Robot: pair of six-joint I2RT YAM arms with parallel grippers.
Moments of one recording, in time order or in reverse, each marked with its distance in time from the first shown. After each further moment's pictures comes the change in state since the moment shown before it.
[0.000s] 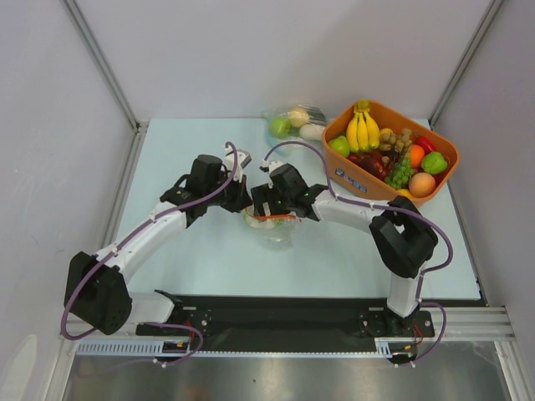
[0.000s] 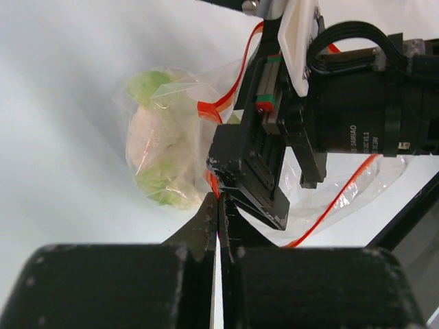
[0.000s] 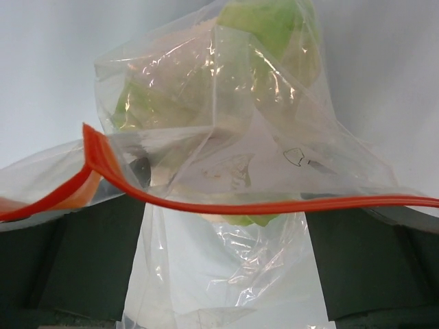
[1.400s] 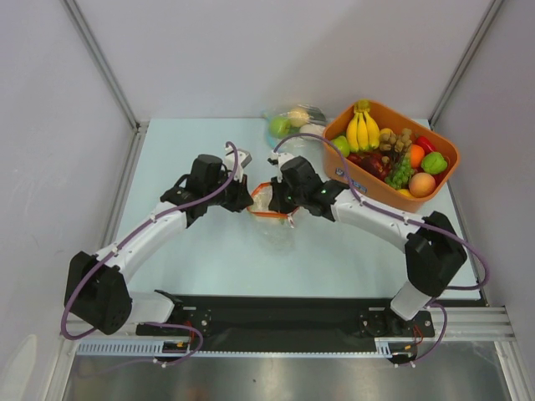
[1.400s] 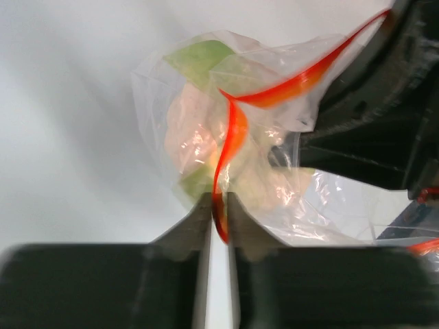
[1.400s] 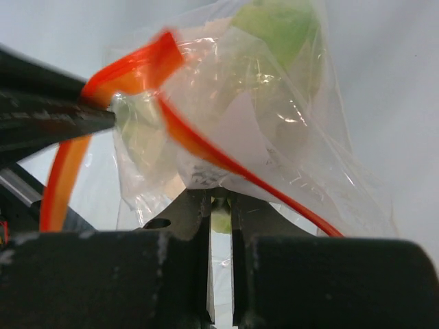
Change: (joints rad) left arm 0.000 0.002 0.000 0.005 -0.003 0.000; right arm -0.005 -0.186 -0.005 -0.135 -0.014 -0.012
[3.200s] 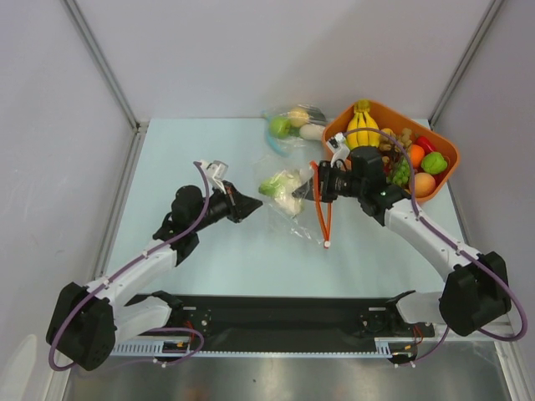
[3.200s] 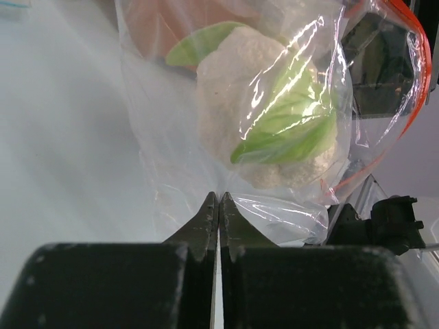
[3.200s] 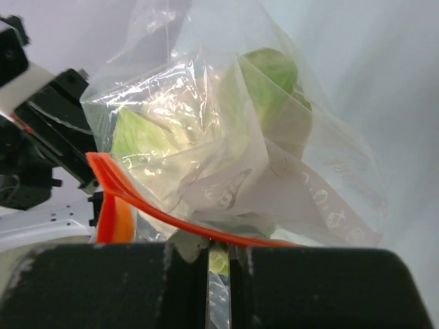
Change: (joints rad) left arm -0.007 -0.242 -0.423 0.707 0.126 -0.452; right arm -0.348 -0.348 -0.251 0.208 -0.596 0.280
